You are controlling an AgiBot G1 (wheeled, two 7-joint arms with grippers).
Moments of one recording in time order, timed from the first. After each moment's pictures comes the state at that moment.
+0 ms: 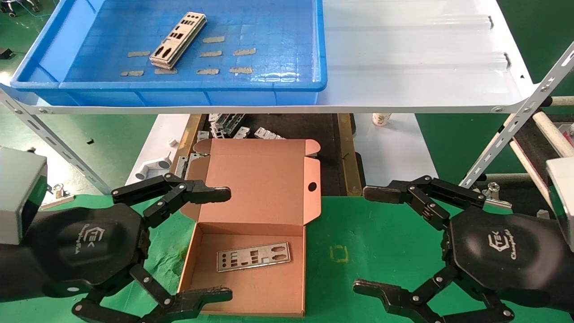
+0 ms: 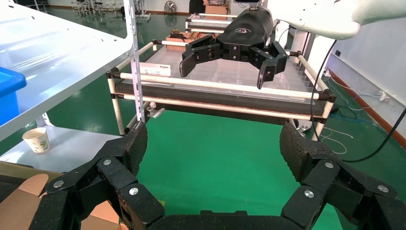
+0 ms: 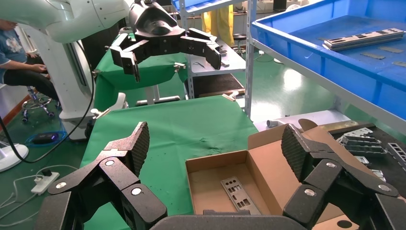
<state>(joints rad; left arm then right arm) -1.08 0.61 0.28 -1.28 0.73 1.50 -0.19 1.11 -0.55 -0.43 1.25 -0.63 -1.43 0.11</state>
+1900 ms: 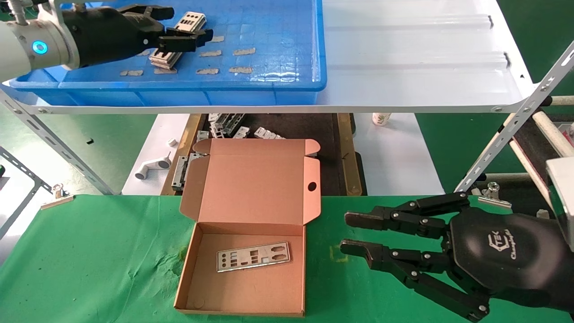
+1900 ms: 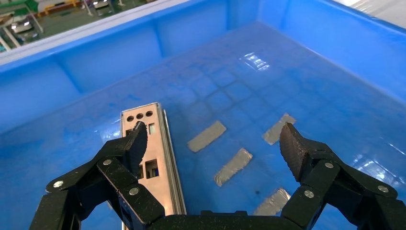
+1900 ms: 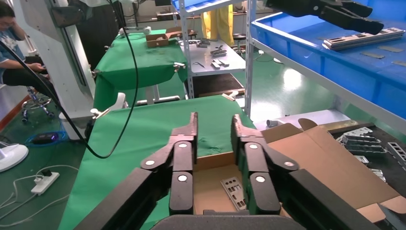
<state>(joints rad) -1.89 1.08 0.50 -0.25 1.30 0.95 -0.07 1.11 -0.55 -0.43 1.25 -0.63 -1.43 0.11</state>
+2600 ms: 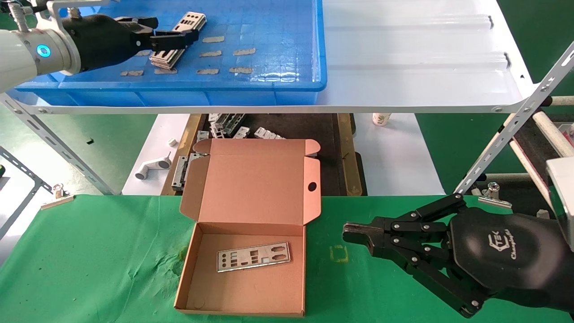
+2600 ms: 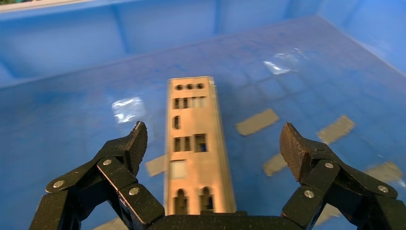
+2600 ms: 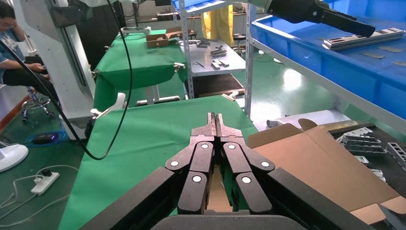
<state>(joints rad) -1.96 1.14 0.49 -0.02 1.30 0.83 -0.05 1.11 -0.55 -0.43 1.25 -0.63 -1.43 0.11</state>
